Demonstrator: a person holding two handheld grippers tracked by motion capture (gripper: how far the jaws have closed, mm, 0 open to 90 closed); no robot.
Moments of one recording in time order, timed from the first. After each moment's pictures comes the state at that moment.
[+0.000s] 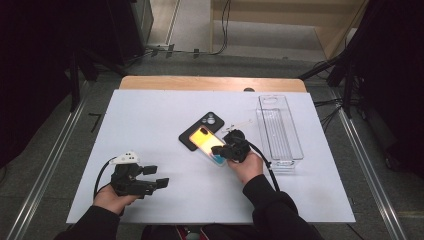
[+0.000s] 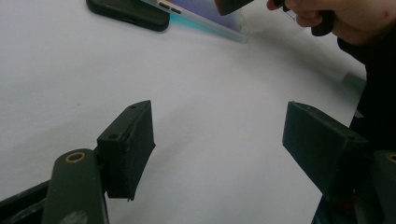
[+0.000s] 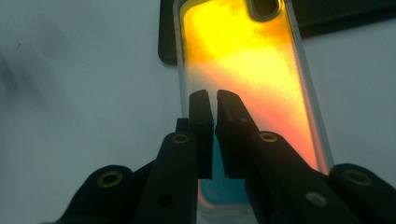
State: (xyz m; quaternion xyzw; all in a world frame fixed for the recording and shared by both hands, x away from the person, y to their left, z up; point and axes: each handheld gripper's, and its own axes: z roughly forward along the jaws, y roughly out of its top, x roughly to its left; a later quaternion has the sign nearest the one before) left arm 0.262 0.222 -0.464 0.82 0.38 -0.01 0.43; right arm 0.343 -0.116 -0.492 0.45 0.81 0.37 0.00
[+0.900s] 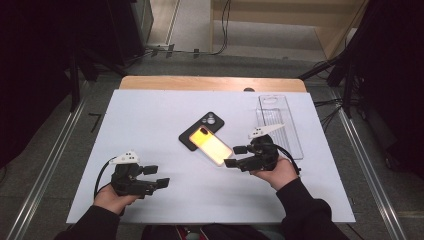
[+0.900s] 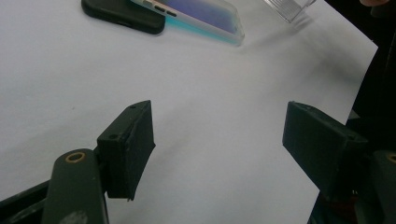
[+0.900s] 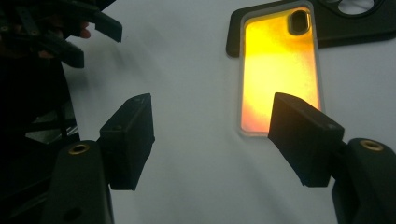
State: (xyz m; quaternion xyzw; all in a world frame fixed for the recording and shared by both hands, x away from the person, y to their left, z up) left arm 0.262 0.221 -0.462 0.82 0.37 -0.02 0.44; right arm 0.293 -0.177 -0.445 0.36 0.82 0.45 -0.03
